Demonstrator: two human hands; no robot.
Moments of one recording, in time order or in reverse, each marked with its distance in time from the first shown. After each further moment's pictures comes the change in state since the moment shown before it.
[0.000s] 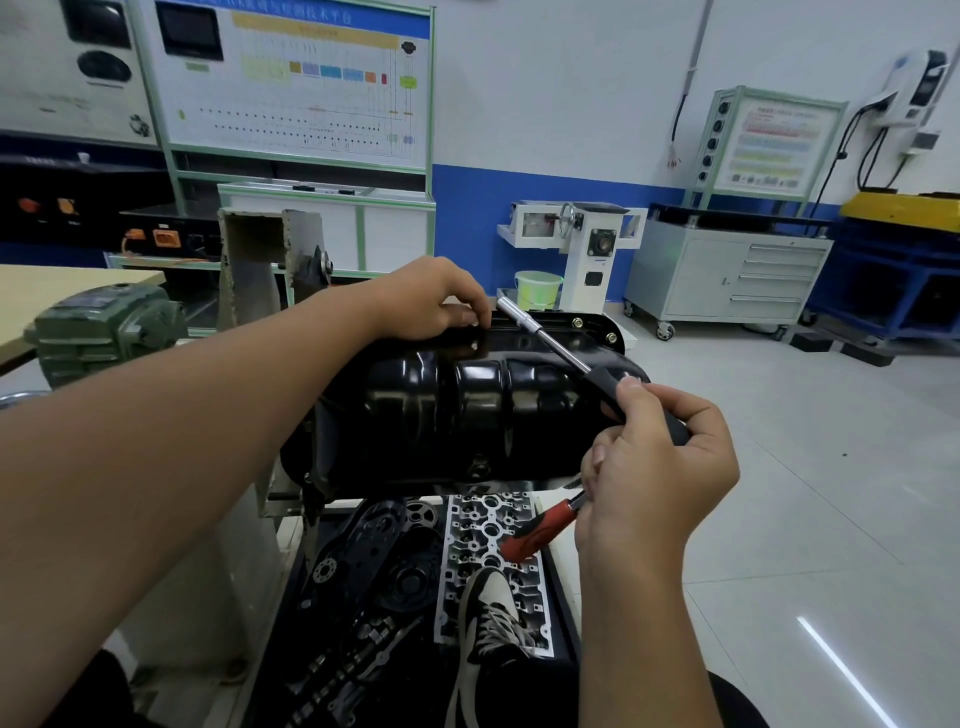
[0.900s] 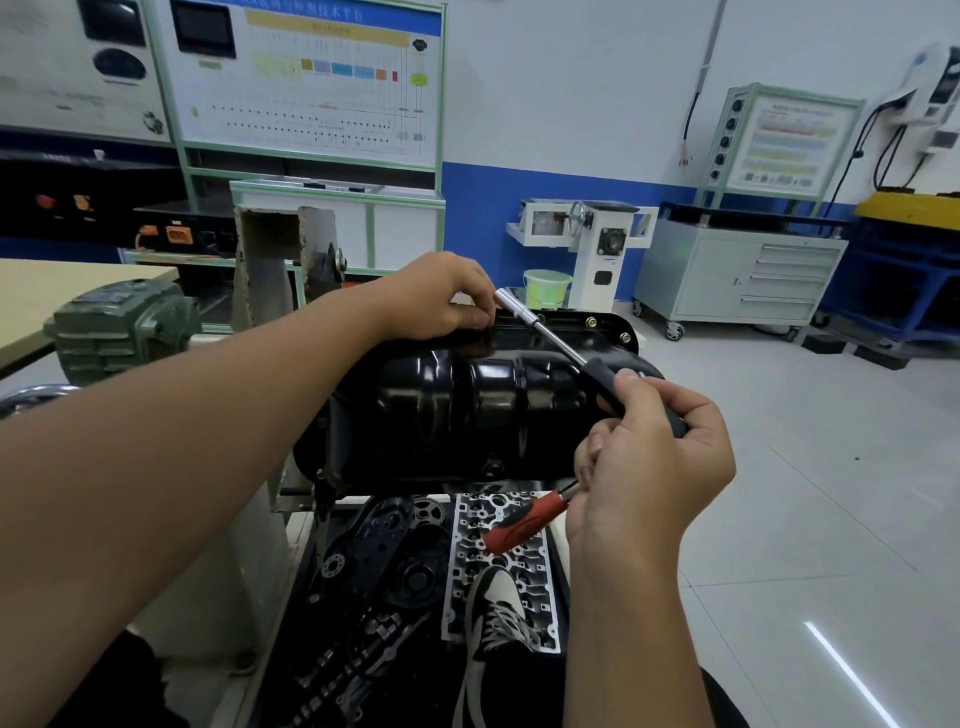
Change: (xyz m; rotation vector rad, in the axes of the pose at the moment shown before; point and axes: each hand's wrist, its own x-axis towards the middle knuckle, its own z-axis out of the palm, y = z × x) left_hand -0.011 0.006 -0.005 0.018 0.027 -0.010; right_hand -0.011 -0.001 0.014 0.044 0.017 0.074
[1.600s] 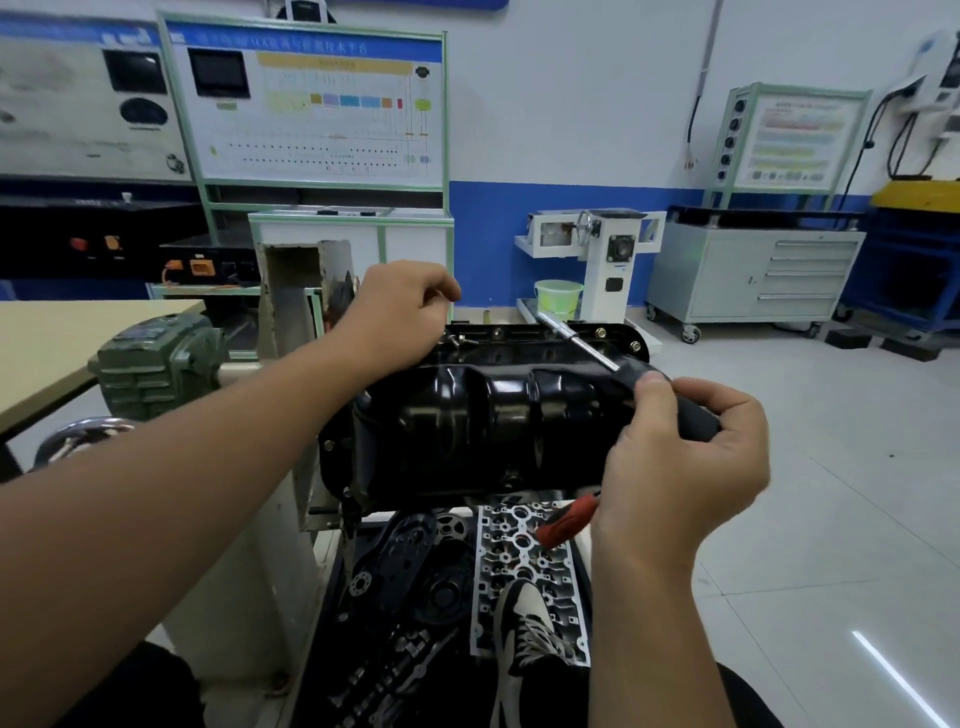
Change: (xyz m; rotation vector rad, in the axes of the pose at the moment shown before) left_hand -0.043 0.019 -0.012 -0.013 0.448 -0.265; right_hand -0.008 -0.009 0.002 -0.232 0.120 -0.354
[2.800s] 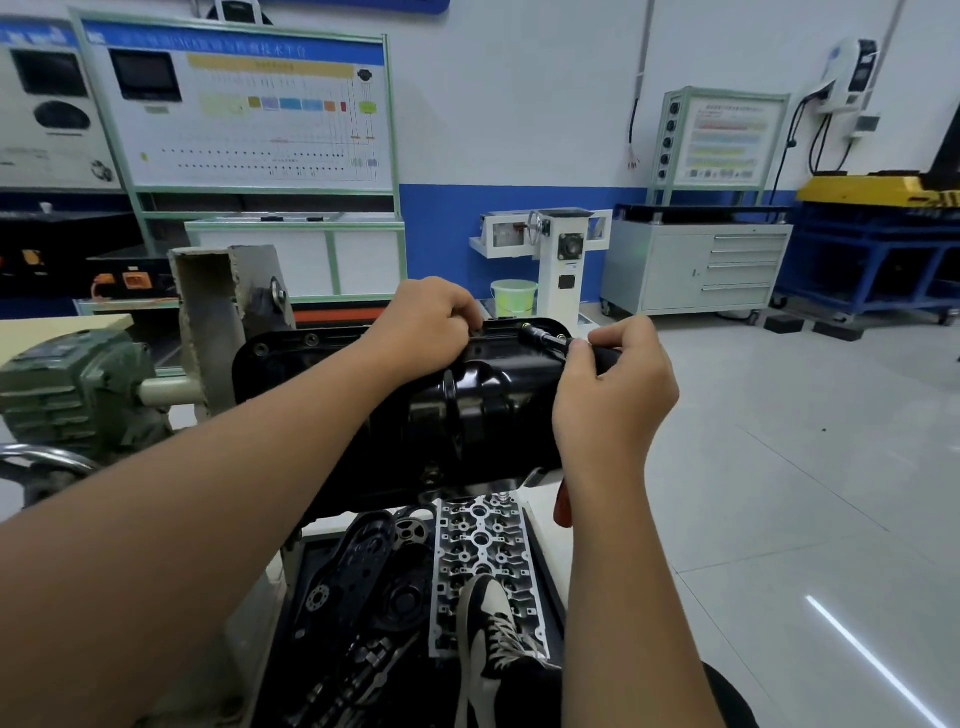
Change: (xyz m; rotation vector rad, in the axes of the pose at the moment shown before) left_hand 0.016 0.068 0.059 -0.080 -0.253 -0.016; right_hand 0.064 0.009 0.002 -0.393 -0.273 -0.282
